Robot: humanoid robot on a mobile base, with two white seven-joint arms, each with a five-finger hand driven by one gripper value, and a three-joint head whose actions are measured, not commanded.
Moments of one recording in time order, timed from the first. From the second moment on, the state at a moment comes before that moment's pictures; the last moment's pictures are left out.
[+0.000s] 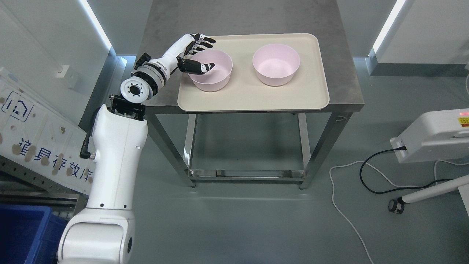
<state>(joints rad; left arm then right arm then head) -0.83 0.08 -0.10 -1.14 -0.50 0.14 -0.53 0.08 0.00 -0.09 -0.20 -0.09 0.02 0.06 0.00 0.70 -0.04</state>
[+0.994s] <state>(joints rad) -0.93 0.08 -0.18 -0.99 -0.71 0.02 -0.53 0.08 0.00 -0.09 -0.20 -0.09 0.02 0.06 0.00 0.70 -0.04</state>
